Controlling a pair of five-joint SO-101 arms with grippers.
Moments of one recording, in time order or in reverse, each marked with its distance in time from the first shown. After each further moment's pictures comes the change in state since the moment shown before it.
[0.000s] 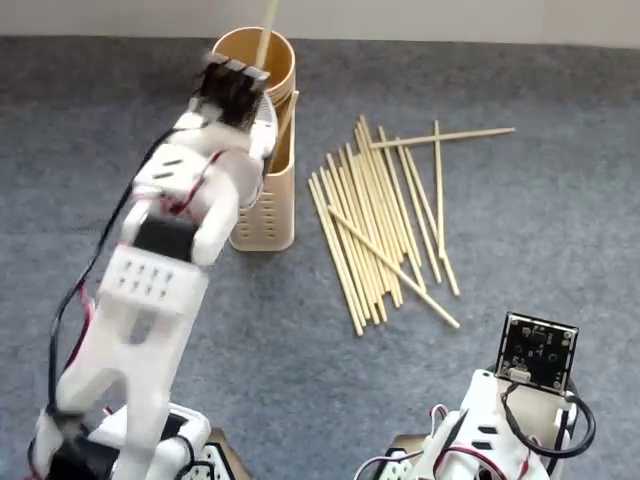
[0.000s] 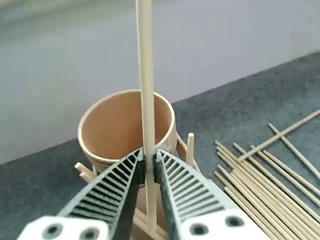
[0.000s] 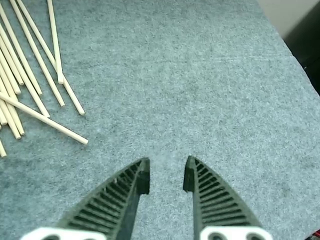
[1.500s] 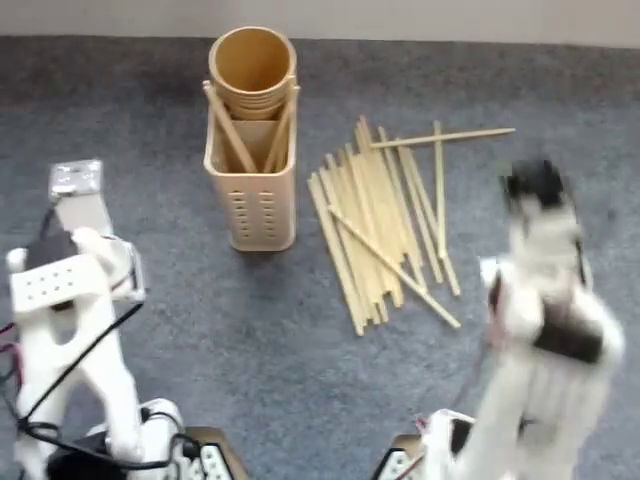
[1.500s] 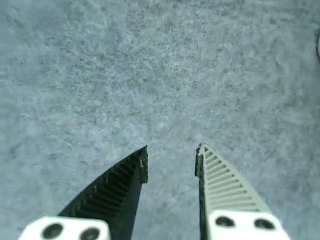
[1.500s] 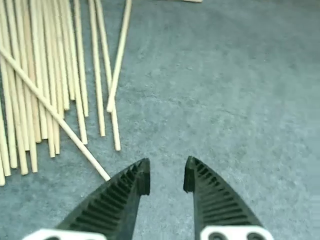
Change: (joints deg) left arm -36.7 2.0 16.0 41.3 3.3; right arm -18.4 57.8 -20.2 -22.0 5.3
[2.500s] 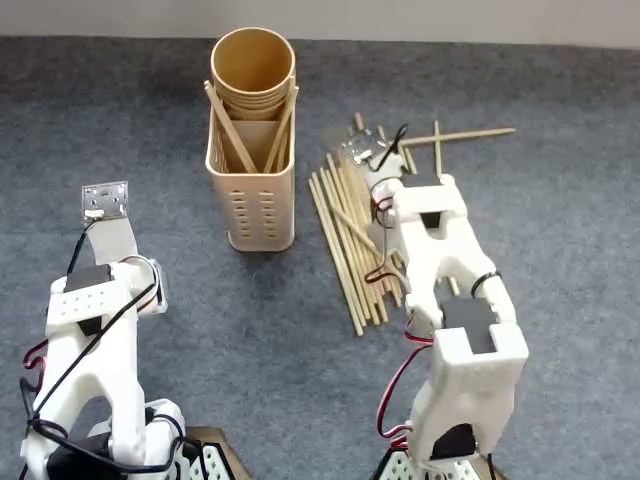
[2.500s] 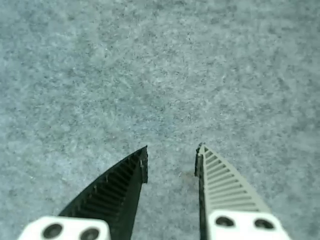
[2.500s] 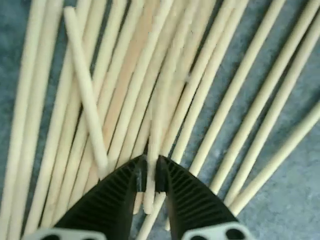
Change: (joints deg) left arm 3.4 0.0 16.4 -22.3 1.9; right arm -24.5 68.3 -20.0 -21.6 2.5
